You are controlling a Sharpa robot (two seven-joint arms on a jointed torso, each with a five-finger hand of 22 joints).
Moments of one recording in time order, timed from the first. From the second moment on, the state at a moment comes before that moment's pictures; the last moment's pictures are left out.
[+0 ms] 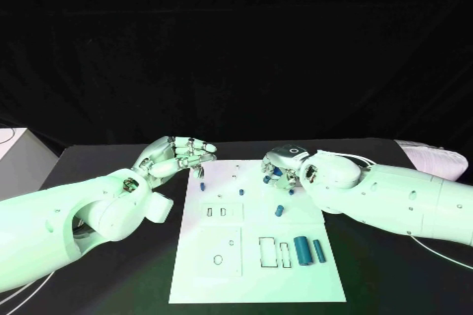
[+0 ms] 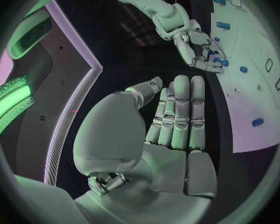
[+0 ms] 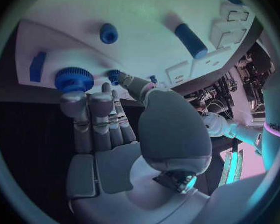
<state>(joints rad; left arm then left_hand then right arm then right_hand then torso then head) 1.20 -0.97 -0.02 1.68 -0.24 -0.24 0.38 1.32 -0.15 0.57 -0.05 0.05 0.89 0.19 0.30 0.32 1.17 0.11 0.15 0.11 1.22 0.03 0.82 0.69 0.17 0.93 0.13 1.03 0.55 1.30 -0.66 -0.18 1.37 -1.66 -0.26 -0.19 1.24 -0.21 0.61 -0.07 0.09 0.94 0.17 0.16 0.28 1.15 0.10 0.06 0.06 1.45 0.01 1.00 0.81 0.13 1.21 0.12 1.20 0.89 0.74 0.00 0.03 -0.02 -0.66</state>
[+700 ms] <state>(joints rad) 1.20 -0.97 -0.02 1.69 -0.24 -0.23 0.38 1.32 -0.15 0.57 -0.04 0.05 0.89 0.19 0.29 0.32 1.17 0.12 0.15 0.11 1.22 0.03 0.82 0.69 0.17 0.93 0.13 1.03 0.55 1.30 -0.65 -0.18 1.35 -1.66 -0.26 -0.19 1.26 -0.20 0.63 -0.05 0.09 0.98 0.16 0.18 0.31 1.21 0.09 0.07 0.07 1.45 0.01 1.05 0.84 0.13 1.22 0.11 1.21 0.93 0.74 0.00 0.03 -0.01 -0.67</state>
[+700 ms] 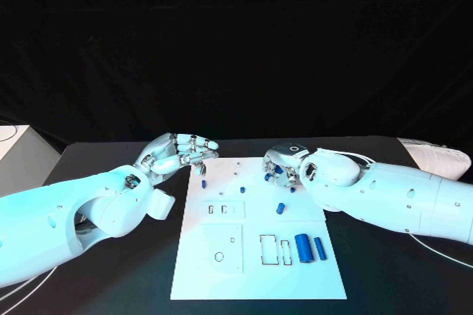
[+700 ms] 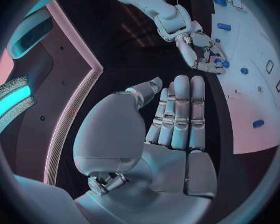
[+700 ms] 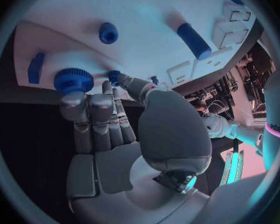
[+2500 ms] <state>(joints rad) 1.20 -0.96 -0.02 1.67 -0.24 -0.23 0.38 1.31 -0.14 0.58 -0.03 0.05 0.89 0.20 0.29 0.32 1.16 0.12 0.15 0.11 1.21 0.04 0.81 0.69 0.17 0.93 0.13 1.03 0.55 1.28 -0.64 -0.18 1.37 -1.66 -0.29 -0.22 1.26 -0.15 0.66 0.00 0.06 1.03 0.13 0.24 0.35 1.29 0.06 0.08 0.09 1.44 -0.01 1.07 0.82 0.13 1.22 0.10 1.21 0.95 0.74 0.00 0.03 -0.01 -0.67</state>
